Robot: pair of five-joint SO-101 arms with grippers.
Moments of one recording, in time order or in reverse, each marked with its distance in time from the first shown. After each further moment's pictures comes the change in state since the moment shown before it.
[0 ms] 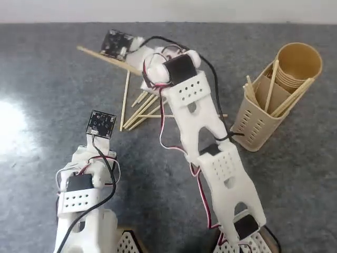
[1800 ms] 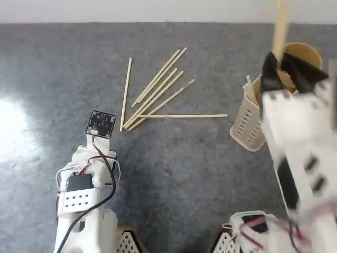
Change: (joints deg) left arm 0.0 0.0 0.0 0.0 0.0; right arm 27.2 -77.0 32.4 -0.2 -32.7
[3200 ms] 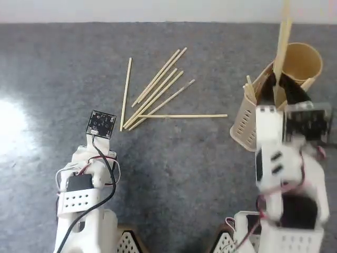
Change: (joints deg) left arm 0.0 0.0 0.0 0.0 0.0; right arm 8.8 -38.9 92.6 -59.5 4.4
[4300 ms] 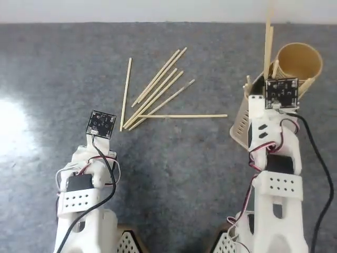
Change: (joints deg) left arm 0.0 0.0 0.0 0.0 0.0; right arm 3.3 18.9 23.6 -30.7 0.3
